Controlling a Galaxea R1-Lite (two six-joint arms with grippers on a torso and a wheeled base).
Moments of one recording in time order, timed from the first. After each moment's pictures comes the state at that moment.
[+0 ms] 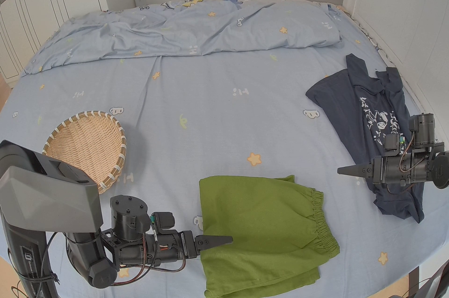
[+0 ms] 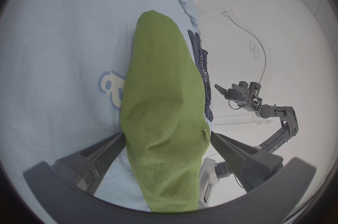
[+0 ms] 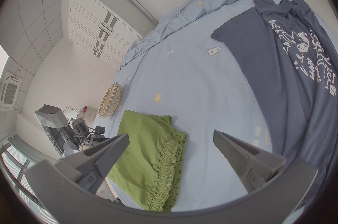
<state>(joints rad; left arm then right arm) -0.55 2.20 -0.26 -1.47 -0.53 -0.80 0.01 1.73 -0.67 -0.36 0.70 0.09</state>
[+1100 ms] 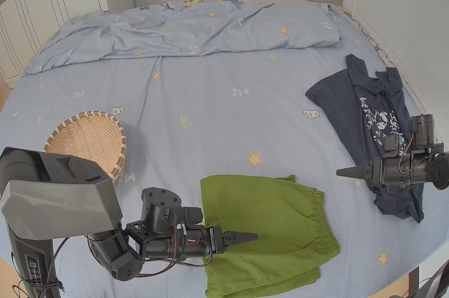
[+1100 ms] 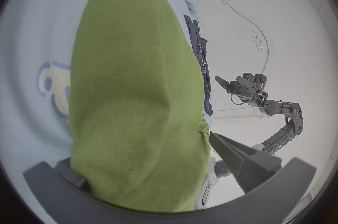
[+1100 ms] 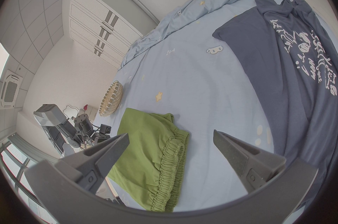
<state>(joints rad) -0.64 2.22 -0.49 -1.22 -0.52 -0.80 0.02 1.73 -0.67 -0.36 0.70 0.08</state>
